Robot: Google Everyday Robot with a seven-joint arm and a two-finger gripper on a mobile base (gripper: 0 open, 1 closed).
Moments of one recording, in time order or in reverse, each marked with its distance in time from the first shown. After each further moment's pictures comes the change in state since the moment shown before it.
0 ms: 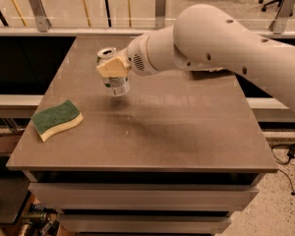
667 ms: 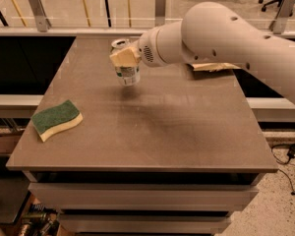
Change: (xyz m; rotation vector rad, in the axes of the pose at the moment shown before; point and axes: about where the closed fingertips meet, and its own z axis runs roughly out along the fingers) arm -0.004 -0.048 -0.001 0.092 -0.024 0.035
